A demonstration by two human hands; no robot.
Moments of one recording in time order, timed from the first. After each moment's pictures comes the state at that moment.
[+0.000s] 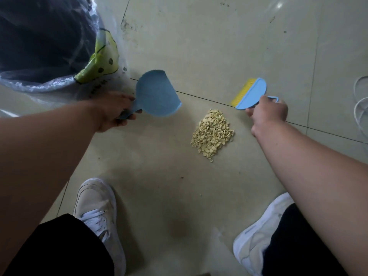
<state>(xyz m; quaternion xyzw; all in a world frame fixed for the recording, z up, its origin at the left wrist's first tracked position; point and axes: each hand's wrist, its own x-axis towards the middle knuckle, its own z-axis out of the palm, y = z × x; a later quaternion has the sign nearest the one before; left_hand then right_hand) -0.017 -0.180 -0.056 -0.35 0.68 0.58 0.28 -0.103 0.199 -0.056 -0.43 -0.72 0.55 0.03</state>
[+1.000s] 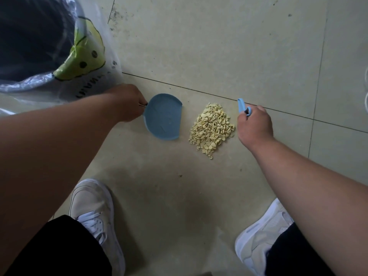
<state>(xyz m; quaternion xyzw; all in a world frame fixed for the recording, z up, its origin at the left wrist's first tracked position) -0.055 -0.152 -0.085 -0.01 0.95 0.11 0.29 -0.056 0.217 -0.094 -0.10 -0.97 0.21 -0.09</state>
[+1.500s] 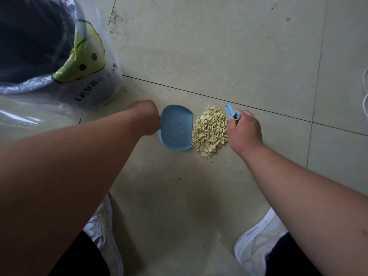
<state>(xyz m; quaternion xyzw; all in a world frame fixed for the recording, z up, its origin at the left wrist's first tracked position) -0.045 -0.102 -0.112 -0.08 0.93 0.08 0.35 -0.044 0.198 -0.101 -0.04 -0.97 0.23 -0.09</state>
